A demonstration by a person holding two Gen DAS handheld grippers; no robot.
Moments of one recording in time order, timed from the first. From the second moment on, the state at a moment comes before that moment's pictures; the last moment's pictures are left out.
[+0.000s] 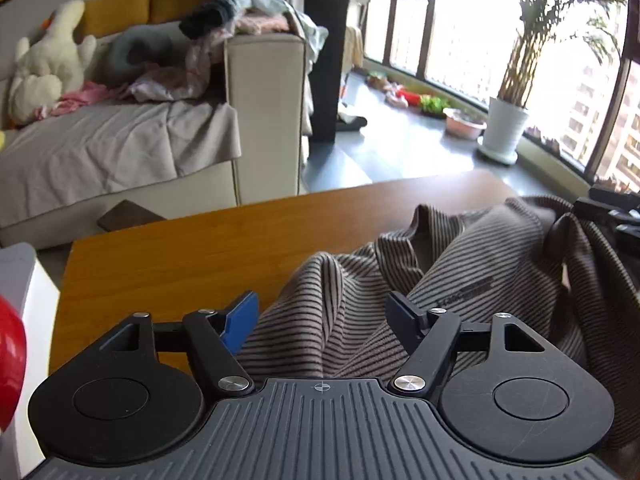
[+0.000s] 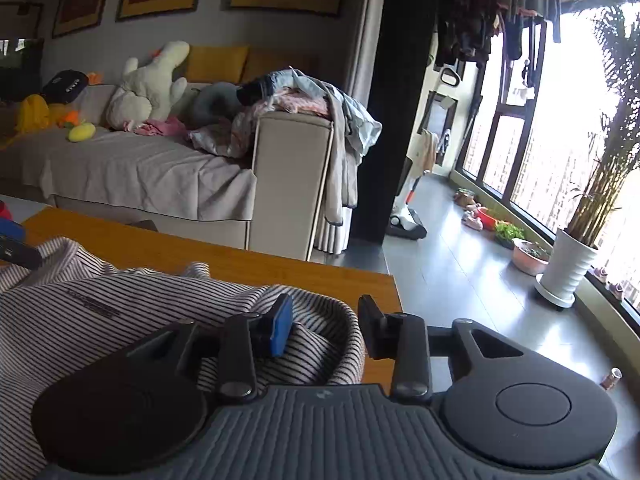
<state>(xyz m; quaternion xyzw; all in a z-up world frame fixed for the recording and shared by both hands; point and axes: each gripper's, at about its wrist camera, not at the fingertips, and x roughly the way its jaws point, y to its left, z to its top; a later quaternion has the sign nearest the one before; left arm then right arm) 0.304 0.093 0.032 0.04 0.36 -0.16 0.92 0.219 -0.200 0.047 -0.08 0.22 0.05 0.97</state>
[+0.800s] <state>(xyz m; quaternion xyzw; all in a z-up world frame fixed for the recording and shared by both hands) 0.252 0.147 0.068 0.05 0.30 -0.09 0.95 0.176 -0.193 0.014 -0.18 0.34 0.06 0.92</state>
